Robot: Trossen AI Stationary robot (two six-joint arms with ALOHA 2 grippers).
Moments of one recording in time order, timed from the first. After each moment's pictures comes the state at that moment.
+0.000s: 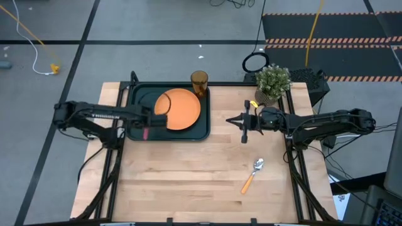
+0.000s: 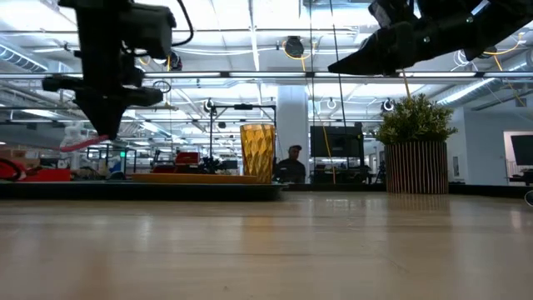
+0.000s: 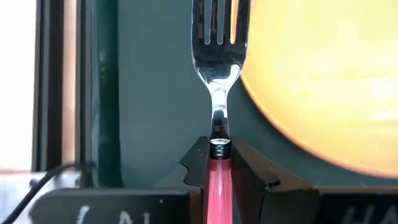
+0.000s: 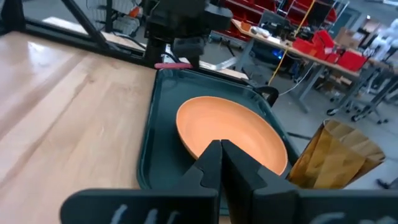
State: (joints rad) left arm 0.14 1.32 0.89 -1.18 -0.46 -1.35; right arm -0.11 1.02 0.45 0.37 0.06 -0.32
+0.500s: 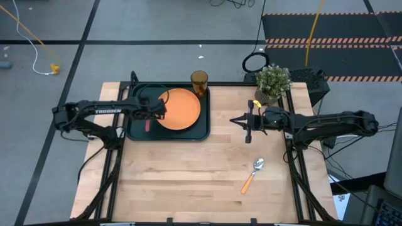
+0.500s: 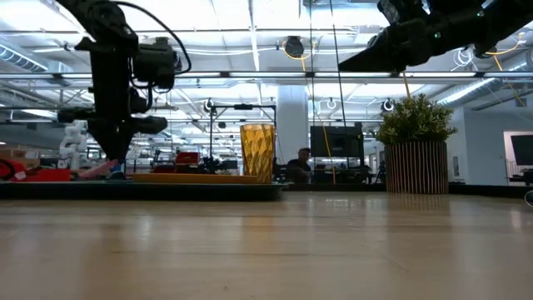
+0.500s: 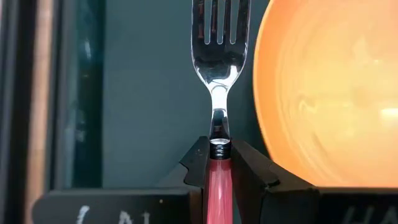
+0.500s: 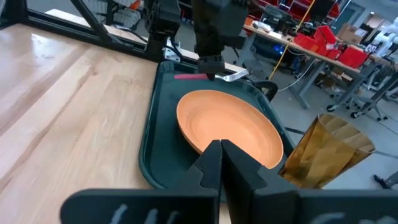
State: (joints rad) left arm 0.42 1.32 0.74 -0.86 -0.44 -1.08; right arm -0.11 0.93 0.45 0.24 0.06 -0.32
